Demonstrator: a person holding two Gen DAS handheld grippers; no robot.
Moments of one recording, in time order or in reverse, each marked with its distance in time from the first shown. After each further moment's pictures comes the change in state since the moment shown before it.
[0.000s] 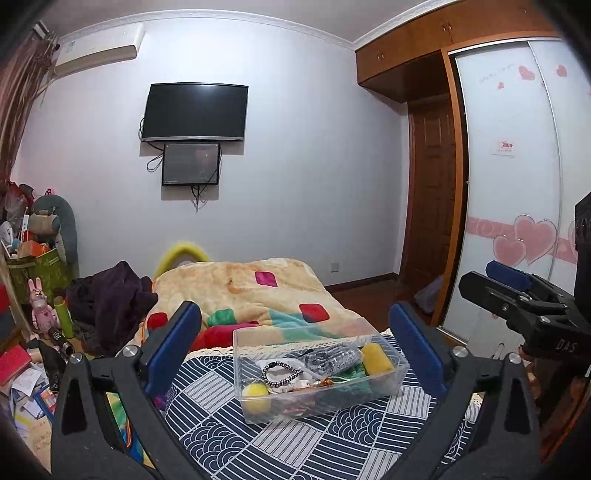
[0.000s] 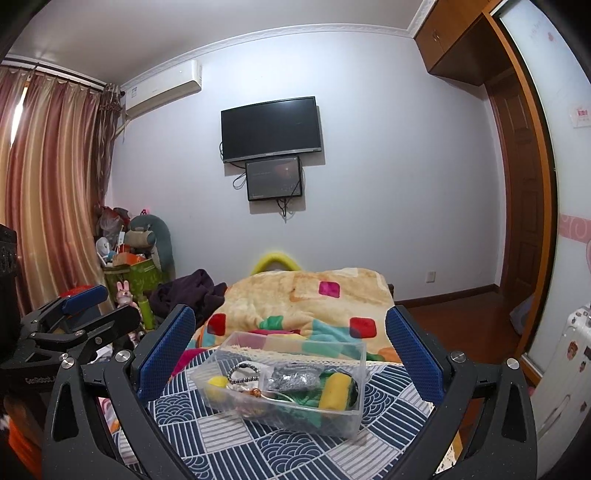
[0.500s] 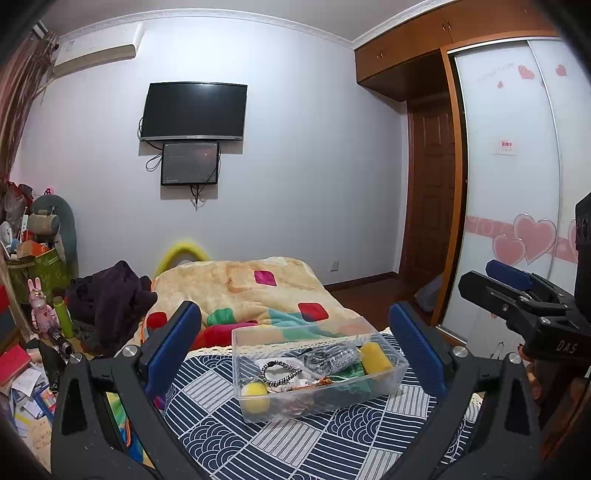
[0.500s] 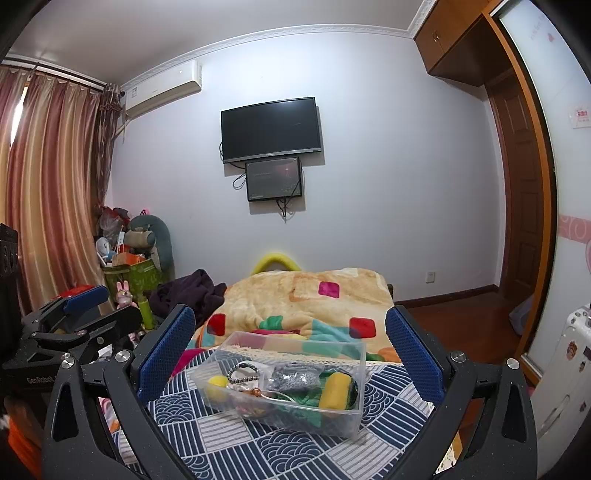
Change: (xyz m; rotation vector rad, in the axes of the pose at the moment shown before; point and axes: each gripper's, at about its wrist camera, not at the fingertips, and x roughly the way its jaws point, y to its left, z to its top) left arm -0.001 0.000 -0.001 0.000 0.004 -0.005; right arm -0.001 0.000 0.000 -0.001 -0.002 -0.001
